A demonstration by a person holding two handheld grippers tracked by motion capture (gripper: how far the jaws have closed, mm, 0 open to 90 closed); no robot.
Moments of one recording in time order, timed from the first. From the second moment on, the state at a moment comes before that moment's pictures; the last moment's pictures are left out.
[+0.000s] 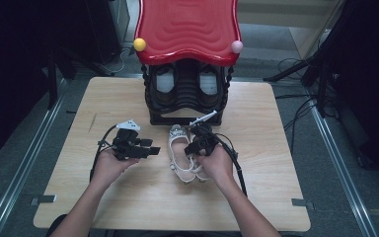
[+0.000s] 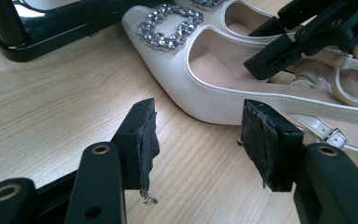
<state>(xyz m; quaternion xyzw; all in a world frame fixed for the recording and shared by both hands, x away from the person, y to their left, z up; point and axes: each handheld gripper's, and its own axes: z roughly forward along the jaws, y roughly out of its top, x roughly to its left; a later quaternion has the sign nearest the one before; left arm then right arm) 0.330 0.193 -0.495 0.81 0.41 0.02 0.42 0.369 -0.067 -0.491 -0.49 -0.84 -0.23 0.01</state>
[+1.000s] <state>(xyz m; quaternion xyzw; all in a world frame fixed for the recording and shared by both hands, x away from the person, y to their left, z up) 0.333 0.208 -0.495 0.80 0.43 0.03 0.42 0.365 -0.102 -0.450 -0.31 -0.91 -0.26 0.03</state>
